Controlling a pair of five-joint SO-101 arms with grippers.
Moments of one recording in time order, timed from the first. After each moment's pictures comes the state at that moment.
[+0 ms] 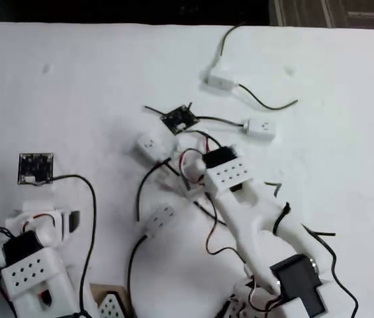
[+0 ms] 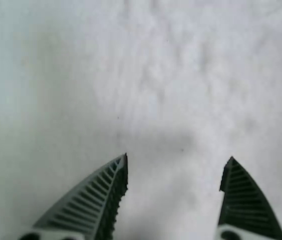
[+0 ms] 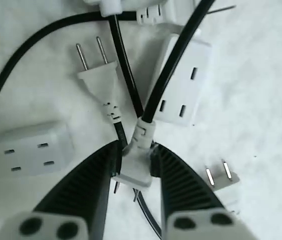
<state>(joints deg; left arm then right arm) -35.2 -69.1 81.4 59.2 -25.5 -27.8 -11.1 36.2 59.6 11.5</state>
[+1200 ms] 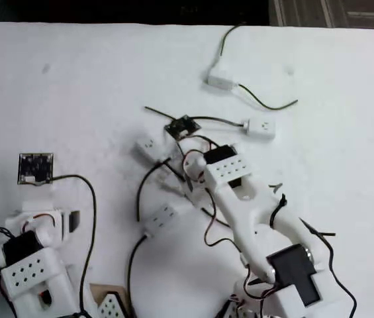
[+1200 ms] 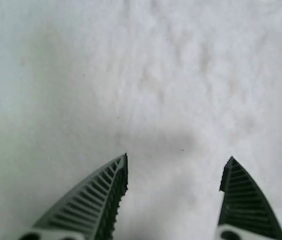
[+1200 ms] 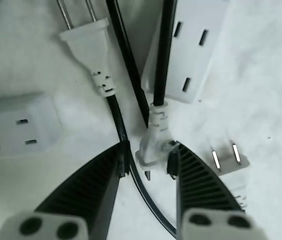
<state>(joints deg) -35.2 -69.1 81.4 59.2 -25.5 -26.7 -6.5 36.2 63.3 12.9</state>
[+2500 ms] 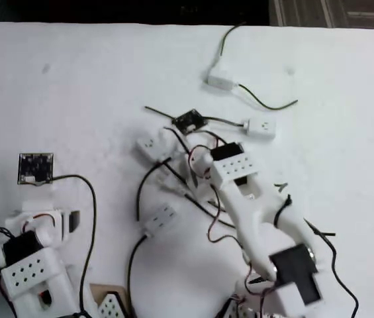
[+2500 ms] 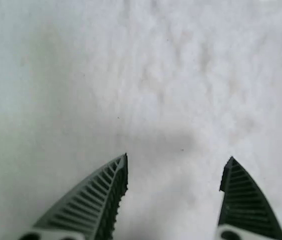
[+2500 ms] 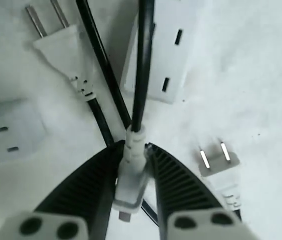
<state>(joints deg) -35.2 -69.1 81.4 59.2 -25.5 -24.1 -4.2 36.0 62.2 12.9</state>
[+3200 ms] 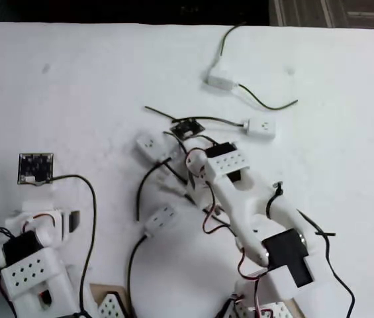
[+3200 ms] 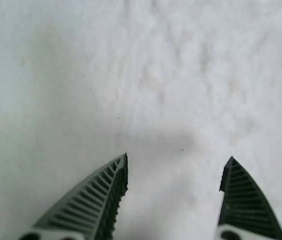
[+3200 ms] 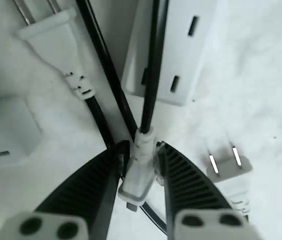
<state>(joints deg) -35.2 -69.1 81.4 59.2 -25.5 -24.4 0.0 34.7 62.2 12.9</state>
